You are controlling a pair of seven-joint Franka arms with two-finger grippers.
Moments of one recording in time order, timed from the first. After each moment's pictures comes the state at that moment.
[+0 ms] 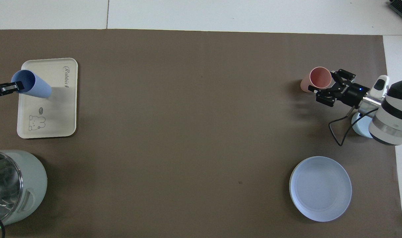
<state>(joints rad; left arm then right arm) 0.33 0.25 -0.08 -1.99 -0.36 2.67 0.39 -0.12 0.43 -0.13 -1.94 1.51 2.24 -2.07</state>
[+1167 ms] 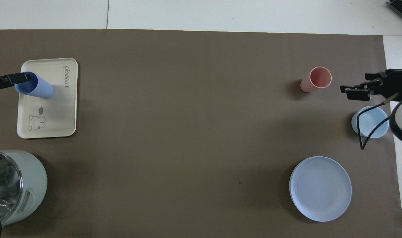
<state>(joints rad) 0.33 0.26 -0.10 -1.87 -0.36 2.49 0.32 -0.02 0.05 -0.13 -1.94 0.31 2.30 -0.69</state>
